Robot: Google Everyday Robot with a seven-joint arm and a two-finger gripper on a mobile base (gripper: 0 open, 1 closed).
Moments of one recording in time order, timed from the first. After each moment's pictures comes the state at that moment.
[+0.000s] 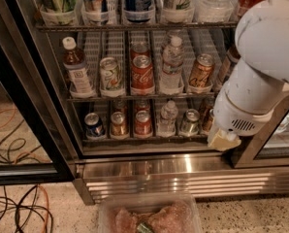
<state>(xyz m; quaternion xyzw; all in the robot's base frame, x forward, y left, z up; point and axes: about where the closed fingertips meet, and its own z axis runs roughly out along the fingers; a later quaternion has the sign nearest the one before) 0.410 -0.165 0.848 -0.61 0.79 -0.01 0.07</state>
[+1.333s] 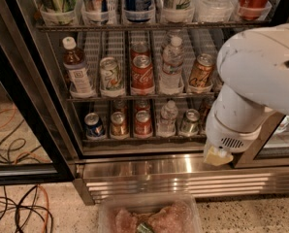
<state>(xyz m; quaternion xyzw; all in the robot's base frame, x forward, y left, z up) 0.394 -0.158 0.815 -0.60 0.79 -0.01 0.05</state>
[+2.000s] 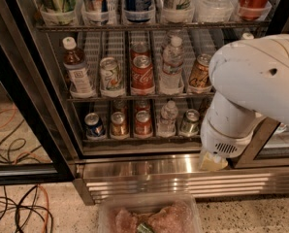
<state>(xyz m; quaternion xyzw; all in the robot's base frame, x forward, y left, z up) 0.389 -0.152 0.797 -0.61 0.79 0.01 0.03</state>
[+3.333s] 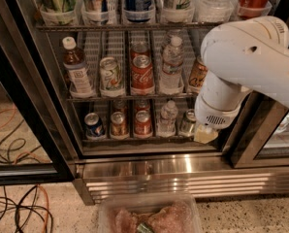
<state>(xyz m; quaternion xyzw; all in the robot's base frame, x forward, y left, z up) 0.463 -0.153 0.800 -0.61 0.79 -0.02 0.06</state>
